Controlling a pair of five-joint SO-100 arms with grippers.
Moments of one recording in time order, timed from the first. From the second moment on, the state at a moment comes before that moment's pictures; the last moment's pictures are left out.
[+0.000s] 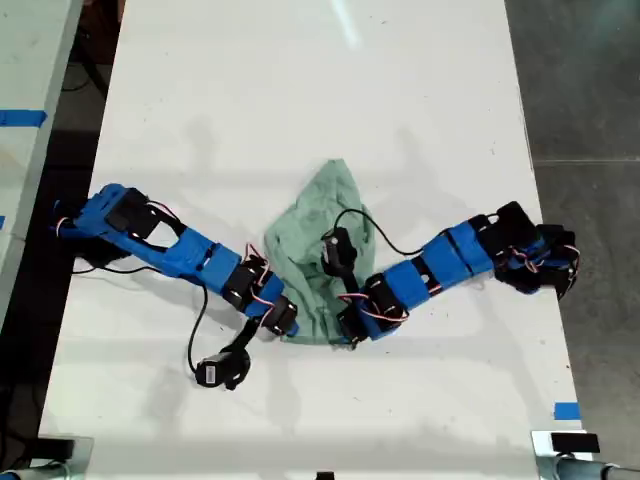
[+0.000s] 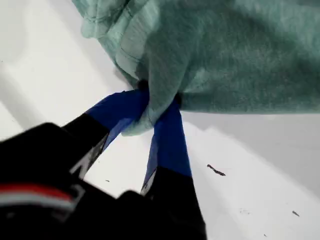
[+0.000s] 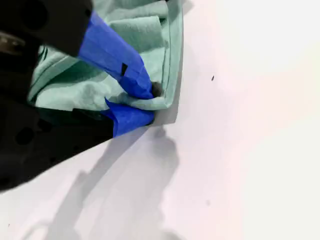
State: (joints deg) arm 0 16.9 52.6 56.1 65.9 4.1; arm 1 -22.0 60.6 59.2 74.0 -2.5
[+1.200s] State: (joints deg) arm 0 -12.0 82.0 56.3 84.4 23.7; arm 1 4.6 97.6 73.4 80.8 -22.8
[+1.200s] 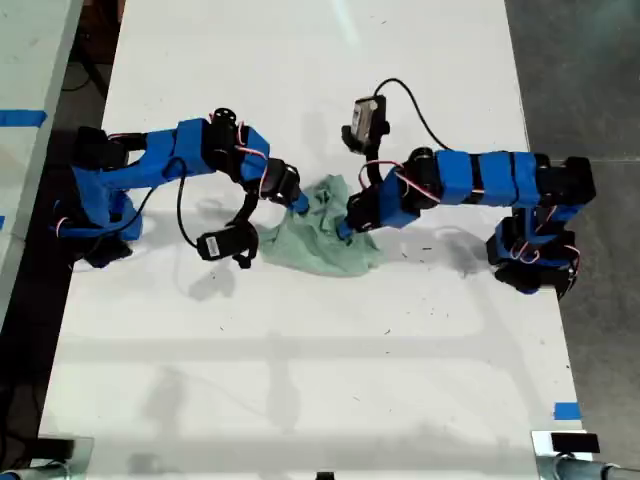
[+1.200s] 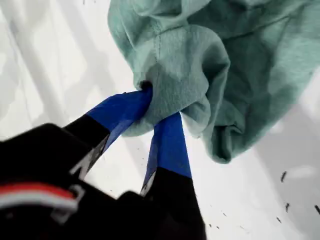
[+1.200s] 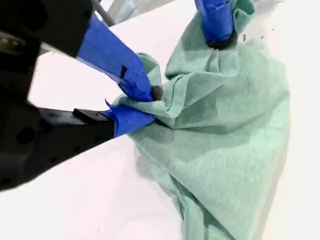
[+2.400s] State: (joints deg) arm 0 -21.7 67.8 56.3 81.0 30.0; arm 1 19.1 84.1 82.2 78.2 -32.0
